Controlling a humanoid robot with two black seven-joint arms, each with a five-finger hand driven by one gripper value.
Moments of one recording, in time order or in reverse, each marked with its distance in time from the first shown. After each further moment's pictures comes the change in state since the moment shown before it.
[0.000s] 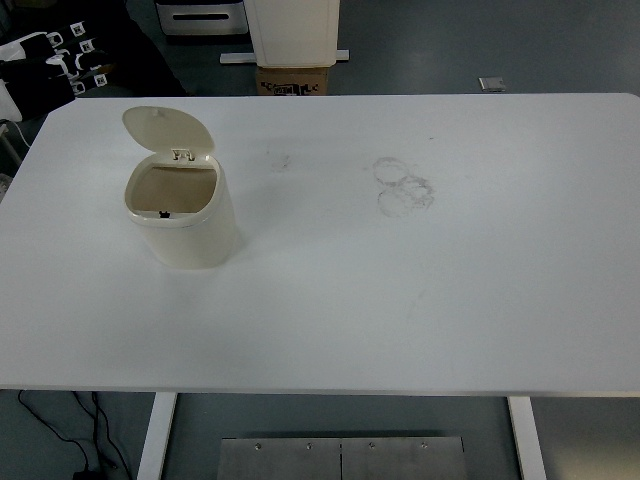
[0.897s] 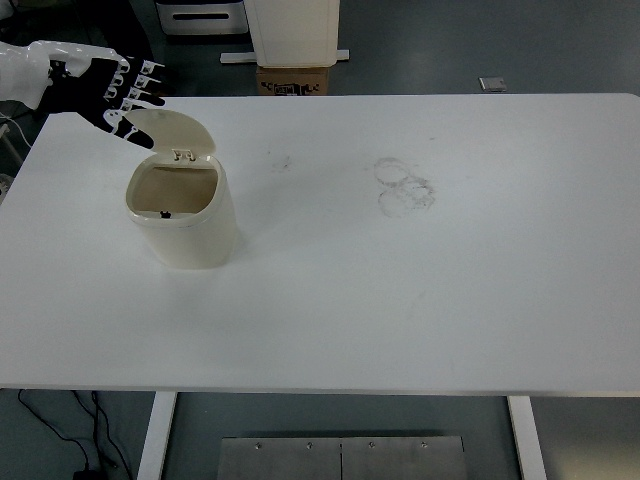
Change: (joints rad) left arm -0.441 0.003 0.448 -0.191 0.531 0.000 0.005; right arm 0.000 0.000 0.000 0.000 0.000 0.000 0.000
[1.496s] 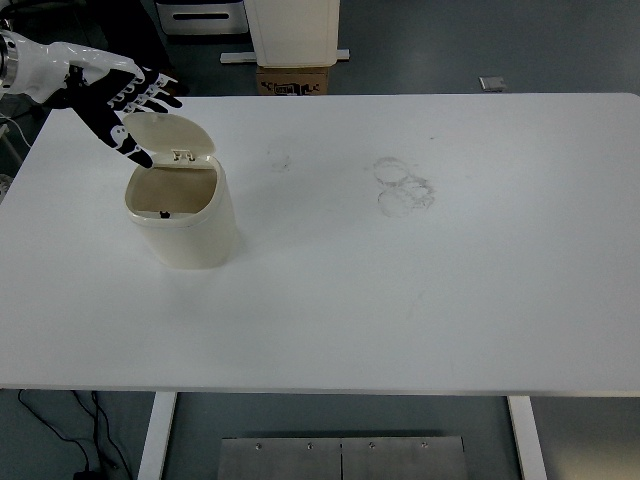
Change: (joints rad) left arm -0.051 -0.019 0.003 -0.082 0.199 0.000 0.059; right arm 0.000 0.000 0.000 0.000 0.000 0.000 0.000
